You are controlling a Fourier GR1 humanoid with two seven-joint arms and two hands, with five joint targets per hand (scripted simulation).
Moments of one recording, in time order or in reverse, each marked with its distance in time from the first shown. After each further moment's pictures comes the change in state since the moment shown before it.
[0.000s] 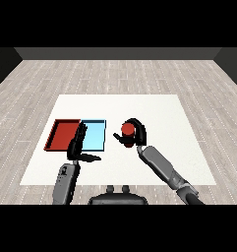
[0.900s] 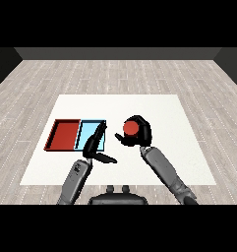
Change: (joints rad) left arm -0.106 -0.017 -0.253 -0.023 0.016 0.123 0.189; right arm 0.056 0.045 -0.117 -0.220 0.223 0.085 0.115
